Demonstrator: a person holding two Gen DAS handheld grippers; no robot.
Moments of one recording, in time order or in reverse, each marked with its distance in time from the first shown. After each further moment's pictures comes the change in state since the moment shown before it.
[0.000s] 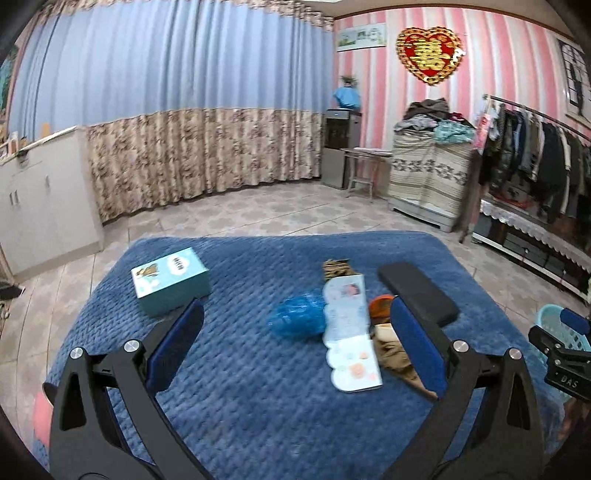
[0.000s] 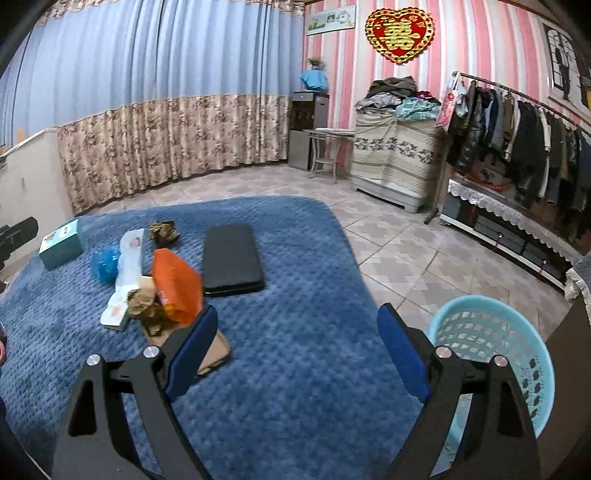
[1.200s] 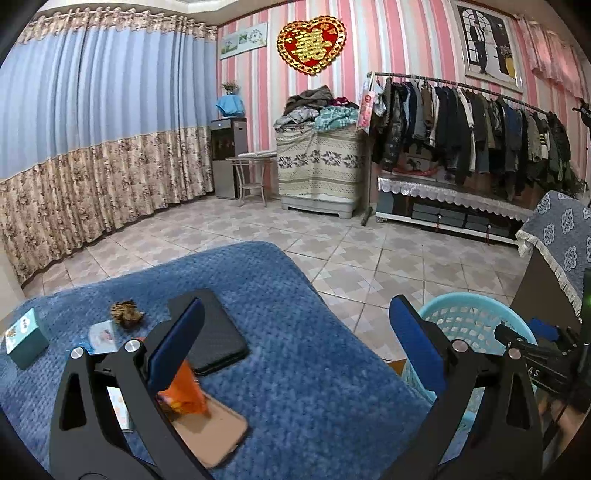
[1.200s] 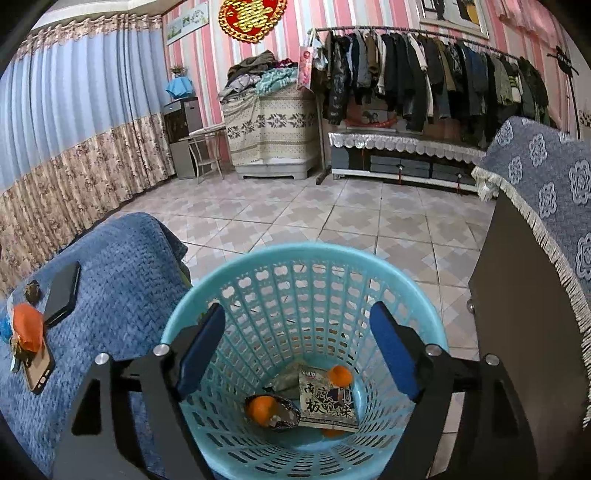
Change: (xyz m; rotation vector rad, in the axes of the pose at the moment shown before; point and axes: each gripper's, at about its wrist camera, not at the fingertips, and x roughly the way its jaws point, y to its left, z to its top) left arm -0.007 -0.255 -0.001 0.231 -0.038 -0.342; right arm -0.009 -0.226 -0.053 0.357 0.019 -0.313
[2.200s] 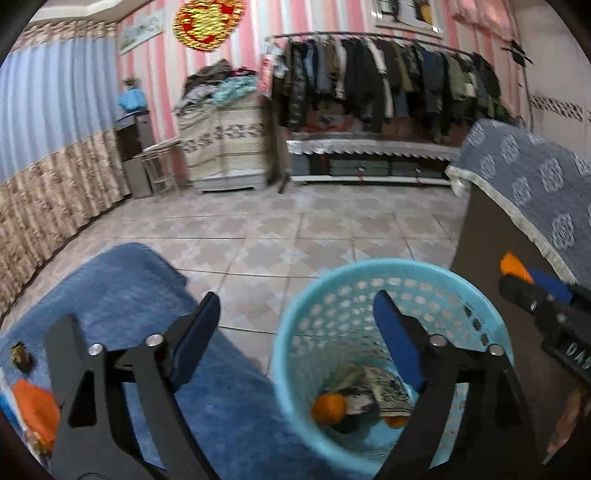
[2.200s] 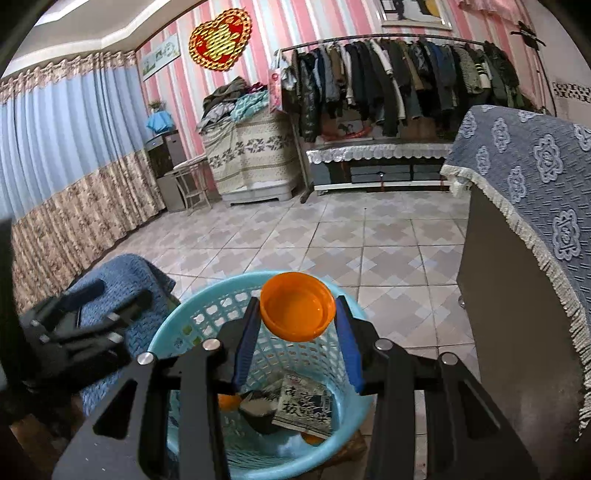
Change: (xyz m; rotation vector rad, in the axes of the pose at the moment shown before) left arm 0.081 -0.146 -0.019 0.201 0.111 -0.258; right arm -0.018 -0.059 0.003 0.134 -0.057 0.002
